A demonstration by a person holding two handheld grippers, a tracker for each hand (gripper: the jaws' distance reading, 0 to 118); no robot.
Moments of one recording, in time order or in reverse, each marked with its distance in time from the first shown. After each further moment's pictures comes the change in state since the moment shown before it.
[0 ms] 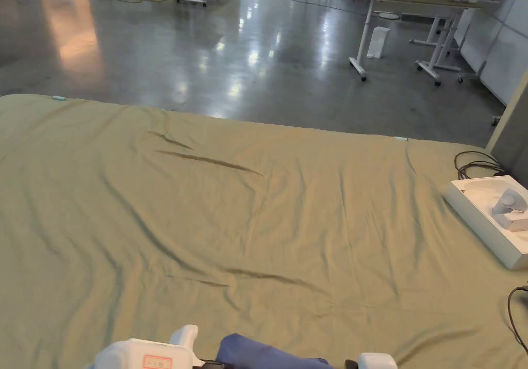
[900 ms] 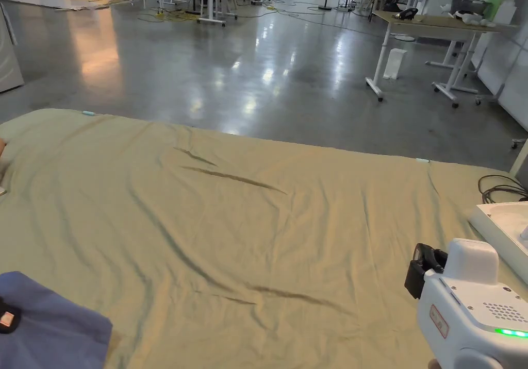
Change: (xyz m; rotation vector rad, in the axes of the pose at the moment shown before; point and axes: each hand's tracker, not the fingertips) left arm -0.089 0.093 0.339 0.155 0.566 0.022; right arm 0.008 0.167 0.050 0.369 -0.042 -0.042
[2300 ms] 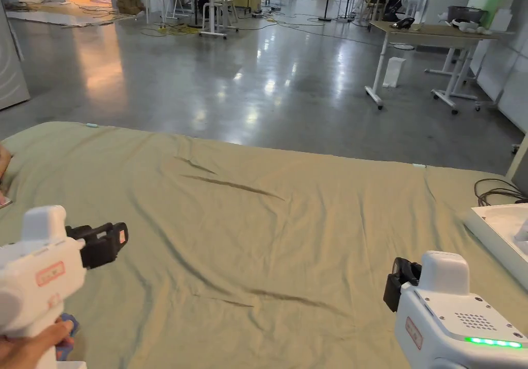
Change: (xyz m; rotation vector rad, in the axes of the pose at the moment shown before) left arm 0.212 -0.072 -0.033 0.861 0.079 -0.232; right arm -0.003 -0.016 0.016 -0.033 0.039 -0.008
